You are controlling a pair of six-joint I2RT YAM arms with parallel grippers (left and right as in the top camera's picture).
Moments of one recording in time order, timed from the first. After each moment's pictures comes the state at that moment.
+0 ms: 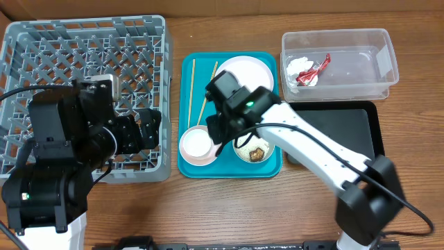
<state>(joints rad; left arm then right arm) 0.04 1.07 1.50 -1.23 0.25 -0.16 0.75 1.88 1.56 -0.92 -0.19 0.40</state>
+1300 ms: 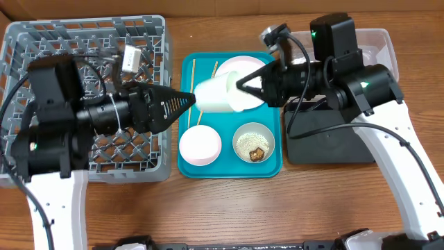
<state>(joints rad) 0.10 1.24 1.50 -1.01 1.19 -0.19 0.36 1.55 1.63 -0.83 -0.98 0.08</state>
